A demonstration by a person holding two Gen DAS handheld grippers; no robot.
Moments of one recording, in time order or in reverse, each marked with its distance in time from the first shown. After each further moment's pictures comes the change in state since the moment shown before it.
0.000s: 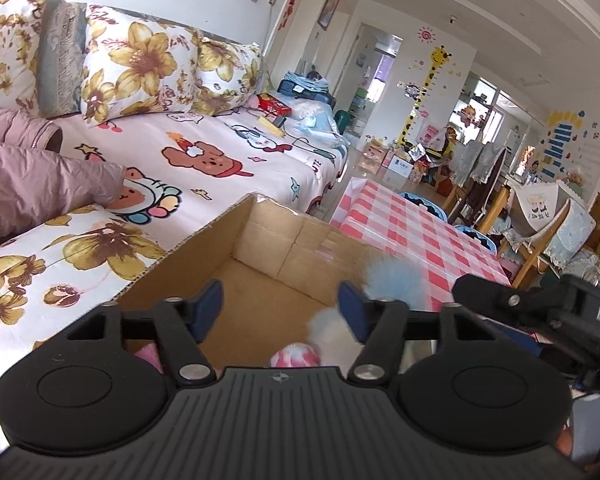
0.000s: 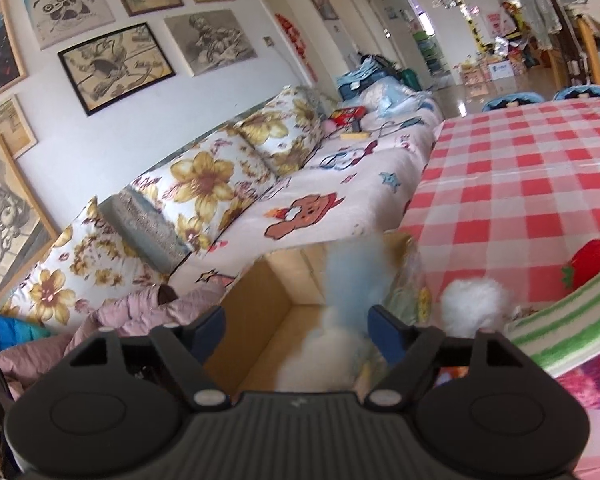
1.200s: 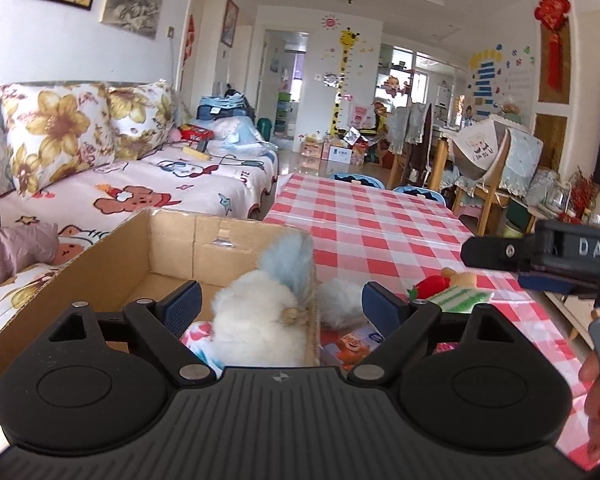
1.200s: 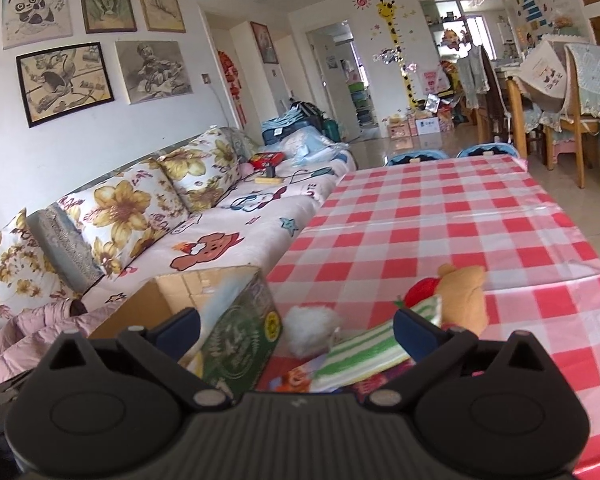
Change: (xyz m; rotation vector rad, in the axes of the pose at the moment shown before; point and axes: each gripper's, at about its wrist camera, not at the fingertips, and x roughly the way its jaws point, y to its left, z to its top) left arm 0.003 -0.024 -0.020 0.311 -0.057 -0.130; right arm -0.076 -0.054 -0.011 -0.078 -0.133 -0.262
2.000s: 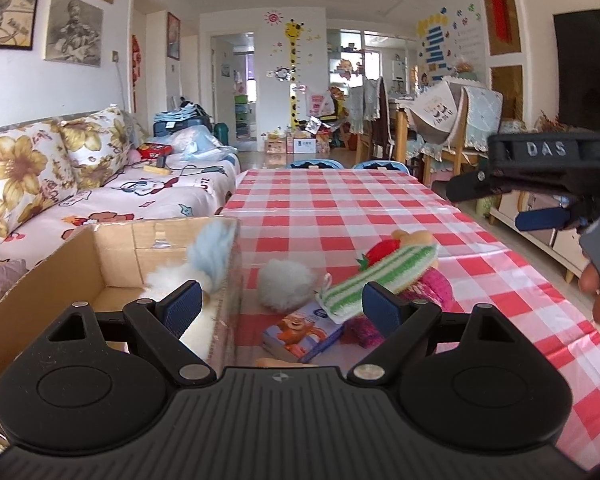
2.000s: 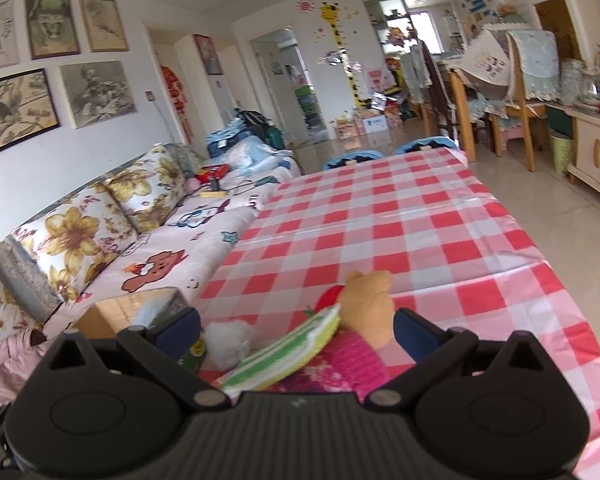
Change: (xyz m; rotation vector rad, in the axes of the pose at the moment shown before) left arm 0.010 -0.024 -0.013 0.195 -0.001 -0.069; right arm -0.014 -0.064 0.008 0.102 -0.013 -0.130
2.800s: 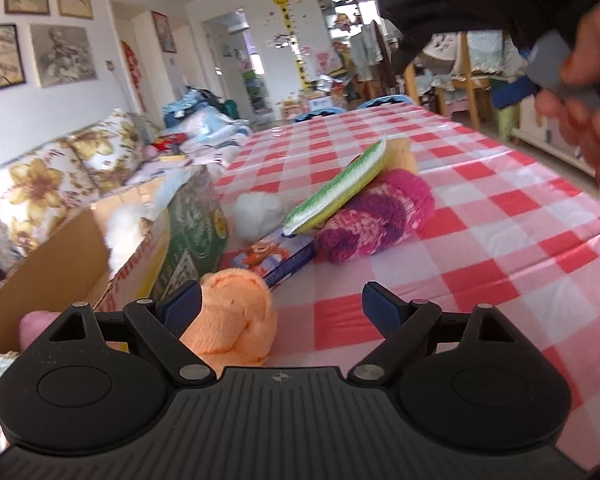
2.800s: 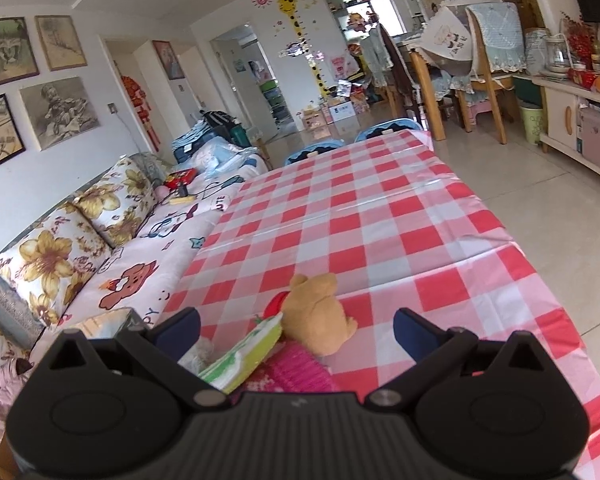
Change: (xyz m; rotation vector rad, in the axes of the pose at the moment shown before) left arm -0.004 -0.063 -0.048 0.202 0.104 0.141; right arm 0.007 -0.039 0.009 0.092 0.024 -0.047
